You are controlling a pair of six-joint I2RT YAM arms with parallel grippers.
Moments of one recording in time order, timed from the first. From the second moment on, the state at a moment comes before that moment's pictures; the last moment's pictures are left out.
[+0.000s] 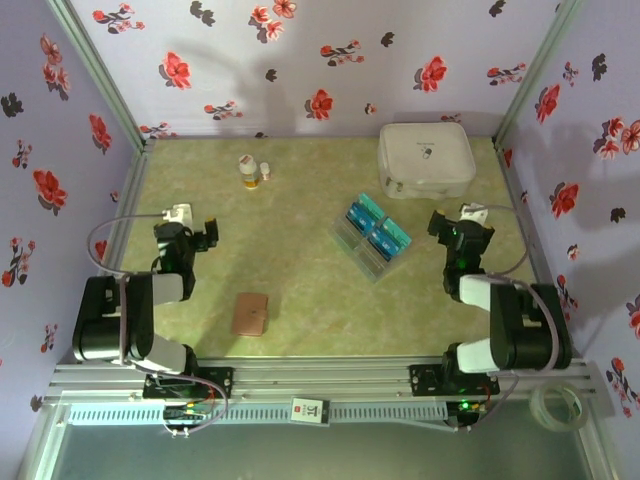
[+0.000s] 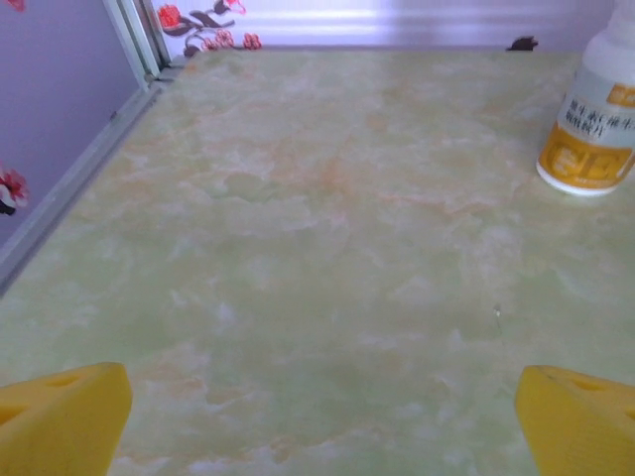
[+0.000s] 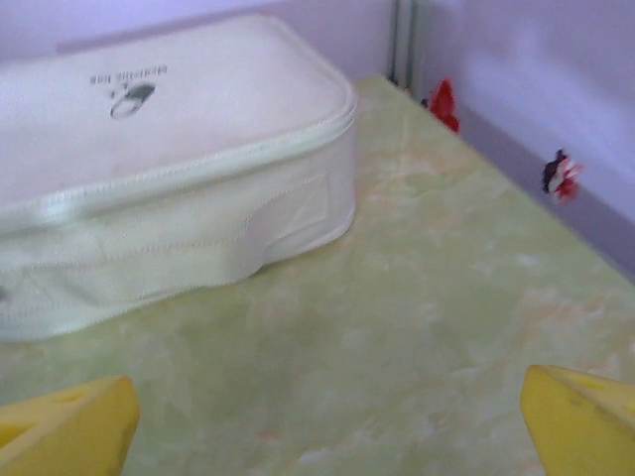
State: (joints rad) left arm 0.00 1.46 0.39 0.70 -0.13 0.00; right arm 0.00 1.35 0.38 0.64 0.28 0.17
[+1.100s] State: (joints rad) left arm -0.33 1.00 0.64 -0.49 -0.12 -0.63; right arm 0.66 1.04 0.74 -0.37 0.06 0.61
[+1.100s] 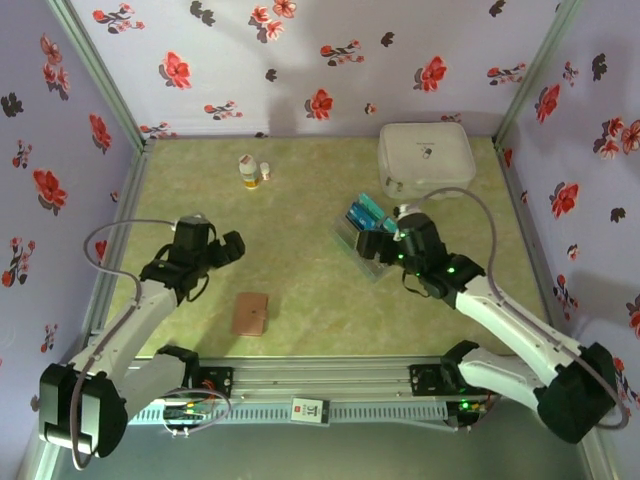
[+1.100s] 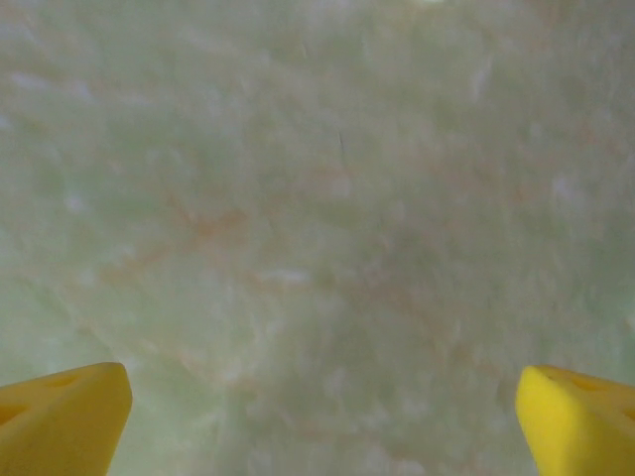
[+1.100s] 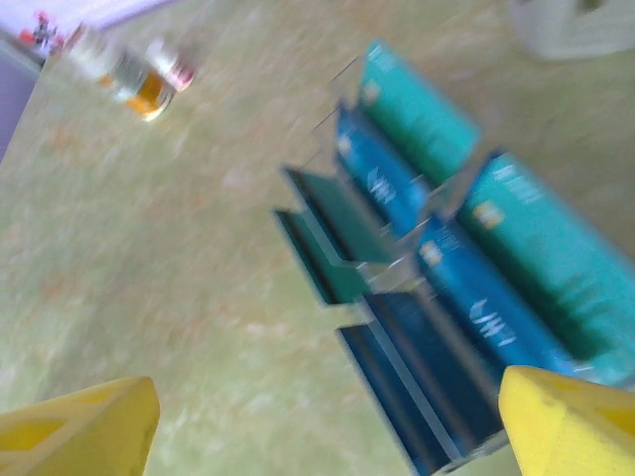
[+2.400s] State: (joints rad) left arm -0.42 0.97 0.46 -0.41 -0.08 -0.77; right arm 1.20 1.83 0.92 0.21 -0.13 1.06
